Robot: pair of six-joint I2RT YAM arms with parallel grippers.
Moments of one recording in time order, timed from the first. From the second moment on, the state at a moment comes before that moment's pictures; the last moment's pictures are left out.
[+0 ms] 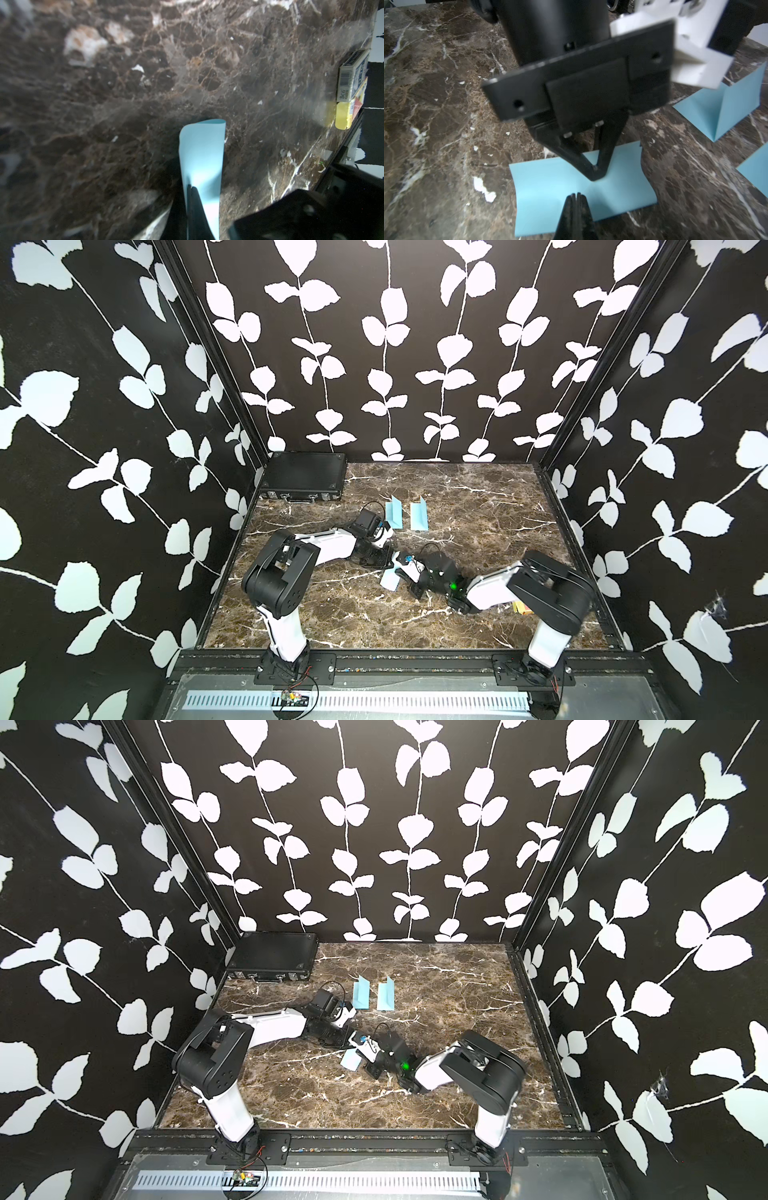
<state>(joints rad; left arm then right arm) -0.54 1.78 0.95 -0.35 0.48 -0.30 0.91 1.83 0.59 0.72 -0.21 -0.16</state>
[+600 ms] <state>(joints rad) -0.51 1.80 0.95 -0.33 0.52 -0.33 1.00 1.91 0.55 0.88 -0.07 -0.18</state>
